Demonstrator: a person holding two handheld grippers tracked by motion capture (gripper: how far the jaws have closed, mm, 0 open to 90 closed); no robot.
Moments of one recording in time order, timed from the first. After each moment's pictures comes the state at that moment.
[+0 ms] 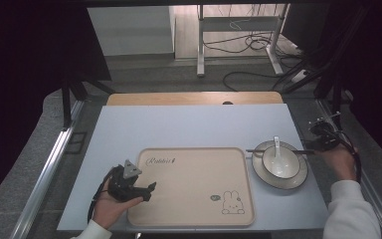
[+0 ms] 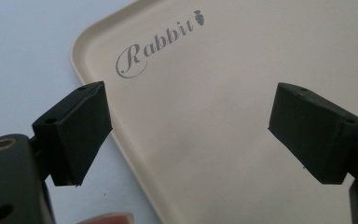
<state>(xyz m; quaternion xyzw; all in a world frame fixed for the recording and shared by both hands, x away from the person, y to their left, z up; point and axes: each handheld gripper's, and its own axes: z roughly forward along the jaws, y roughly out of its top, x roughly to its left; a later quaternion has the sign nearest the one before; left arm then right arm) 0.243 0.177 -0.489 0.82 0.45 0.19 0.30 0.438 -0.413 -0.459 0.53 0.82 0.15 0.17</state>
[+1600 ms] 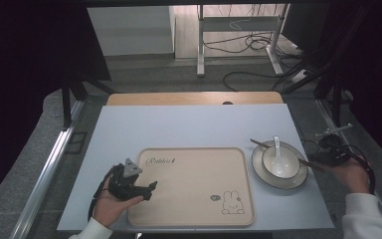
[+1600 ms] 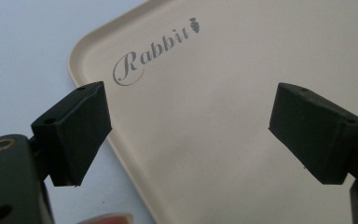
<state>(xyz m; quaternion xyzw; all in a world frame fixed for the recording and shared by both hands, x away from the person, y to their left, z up) 0.246 0.176 -0.486 0.82 0.45 0.18 0.31 0.379 -0.412 -0.441 0.49 0.84 0.19 0.15</state>
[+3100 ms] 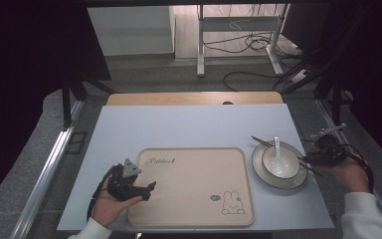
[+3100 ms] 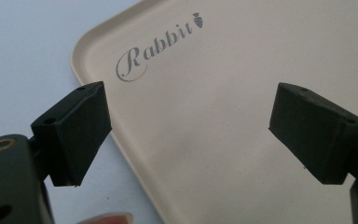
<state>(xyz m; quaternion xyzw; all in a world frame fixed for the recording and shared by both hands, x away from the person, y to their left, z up) 0.246 0.179 -0.488 0.82 0.44 0.18 0.30 0.379 -0.405 -0.438 0.46 0.86 0.17 0.16</state>
